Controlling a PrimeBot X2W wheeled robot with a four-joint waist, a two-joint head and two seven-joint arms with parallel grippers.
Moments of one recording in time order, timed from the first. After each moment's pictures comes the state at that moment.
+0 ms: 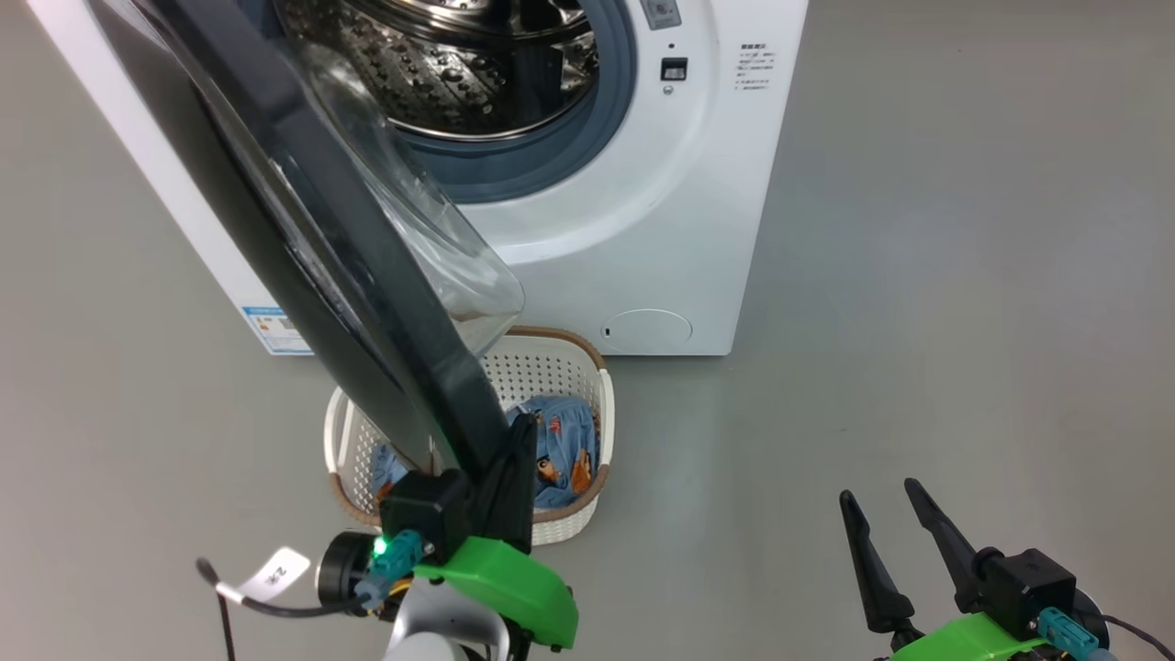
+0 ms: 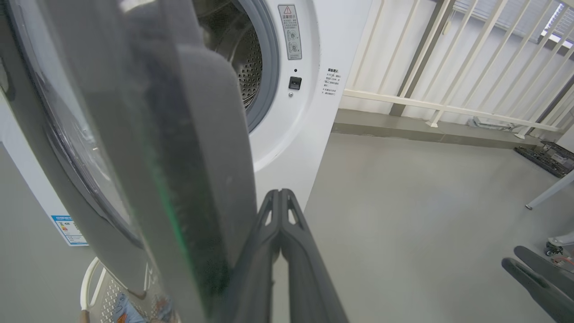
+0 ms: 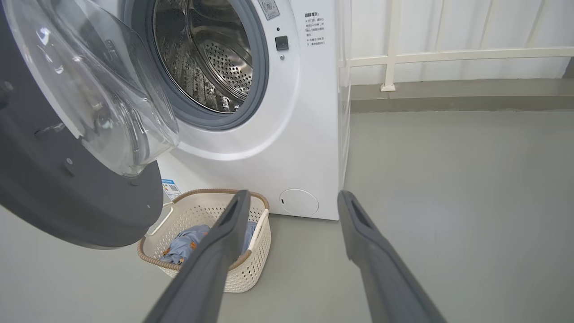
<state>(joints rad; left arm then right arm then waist) -0.28 0.08 -0.65 0.10 -0.50 0.31 -0.06 0.00 -0.05 0.02 0.18 0.16 0.12 -0.25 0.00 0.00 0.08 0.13</state>
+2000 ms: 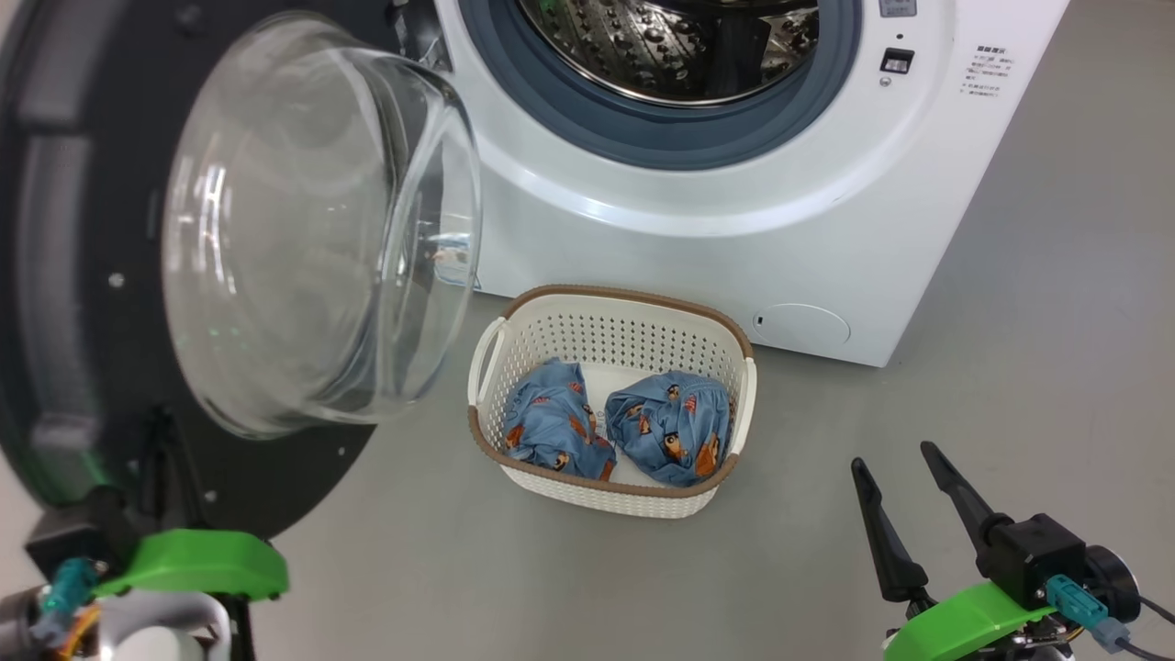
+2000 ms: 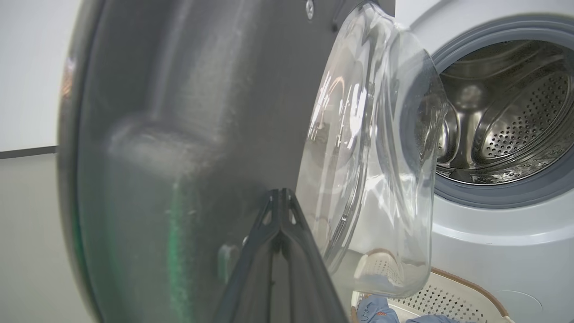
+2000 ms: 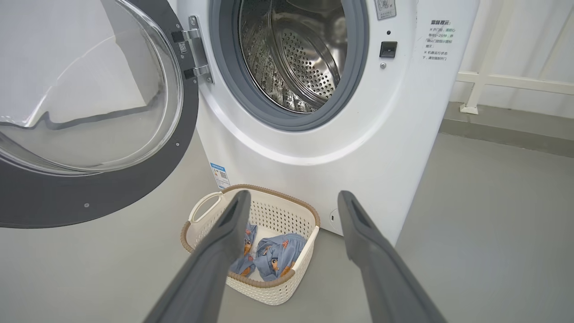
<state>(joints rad) -0.20 0.29 -0.29 0.16 -0.56 0.40 -0.24 -0.01 -0.05 -0.01 0.06 0.06 0.12 -0.16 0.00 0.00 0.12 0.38</state>
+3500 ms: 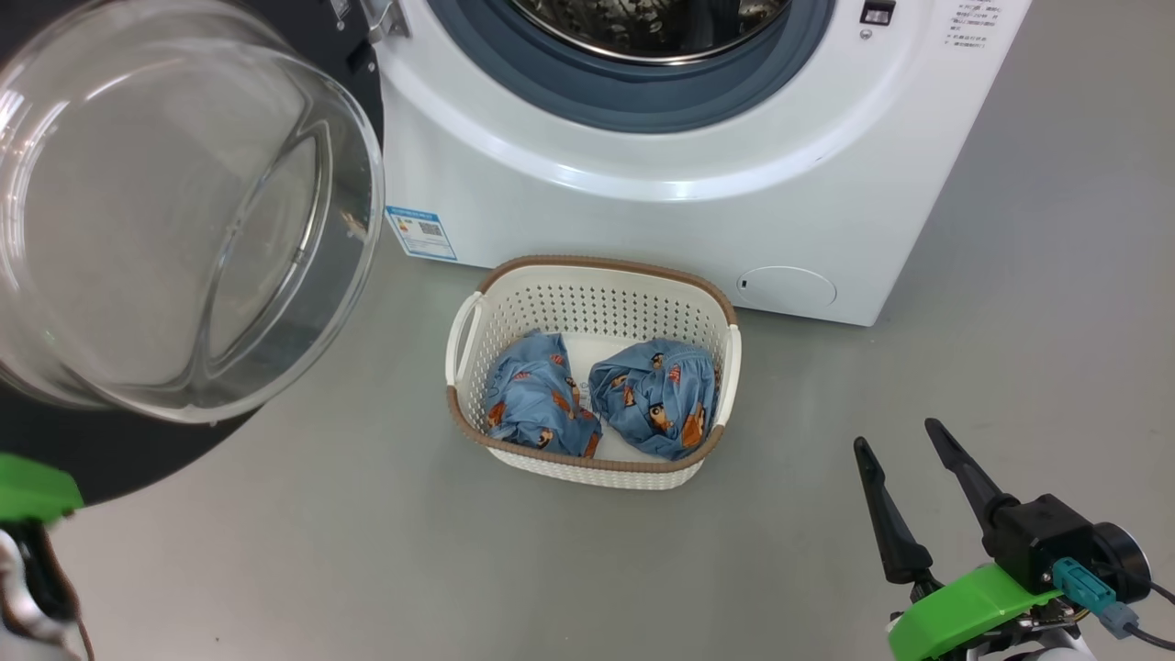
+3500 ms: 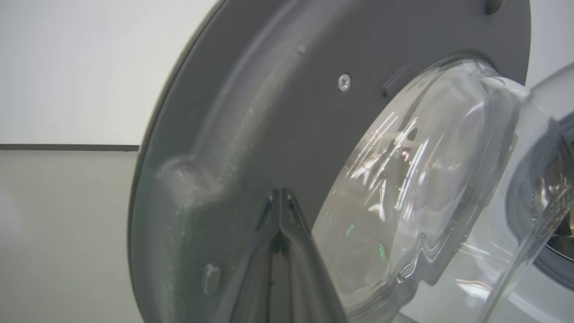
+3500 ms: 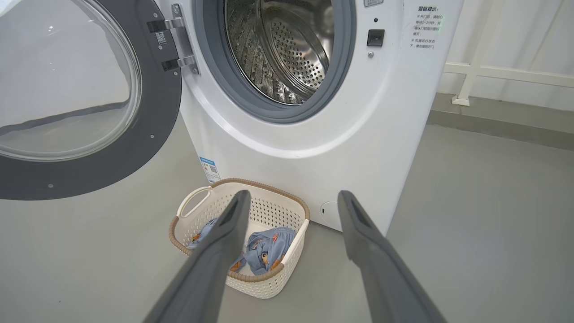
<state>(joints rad) -0.48 0.24 0.23 0.57 -0.38 0.09 -0.25 -0.02 -0.06 -0.01 0.00 0.05 0.12 -0.11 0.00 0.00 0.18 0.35</state>
